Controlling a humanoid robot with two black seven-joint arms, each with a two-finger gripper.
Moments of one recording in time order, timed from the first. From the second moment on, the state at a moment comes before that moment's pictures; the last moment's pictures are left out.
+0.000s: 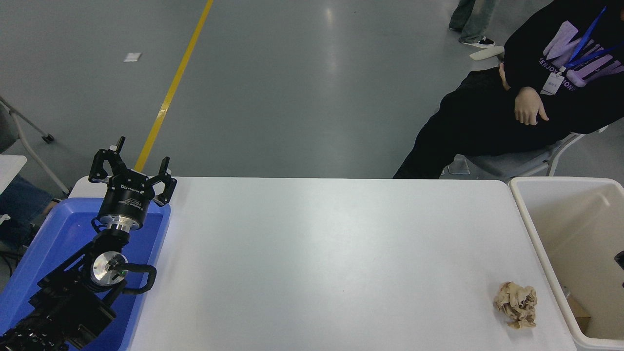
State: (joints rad) left arm -0.54 0.25 -0.94 -0.52 0.01 -0.56 -0.50; right arm 0.80 -0.57 -0.64 0.31 -0.10 -0.33 -0.27
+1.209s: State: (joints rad) left arm -0.54 0.25 -0.94 -0.52 0.01 -0.56 -0.50; right arm 2.20 -0.45 -1.40 1.32 -0.04 0.67 -0.27
